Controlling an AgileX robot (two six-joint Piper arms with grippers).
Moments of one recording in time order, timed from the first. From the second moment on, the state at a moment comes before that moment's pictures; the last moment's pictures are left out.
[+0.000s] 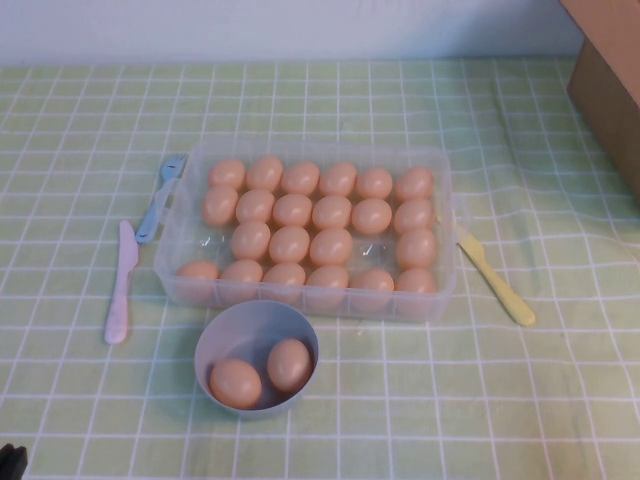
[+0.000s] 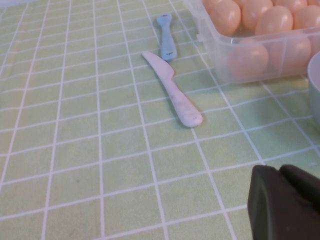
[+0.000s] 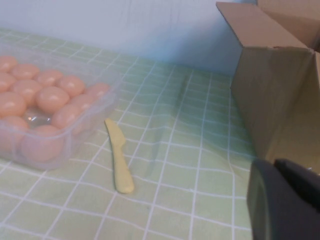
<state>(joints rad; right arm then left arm) 0.16 -0.01 -0.11 0.08 0.32 -0.18 -0.14 -0.01 0.03 -0.13 0.37 0.24</state>
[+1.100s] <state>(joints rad) 0.16 -0.01 0.03 0.11 0.09 -0.18 -0.14 -0.01 0.03 -0.13 0.37 0.24</state>
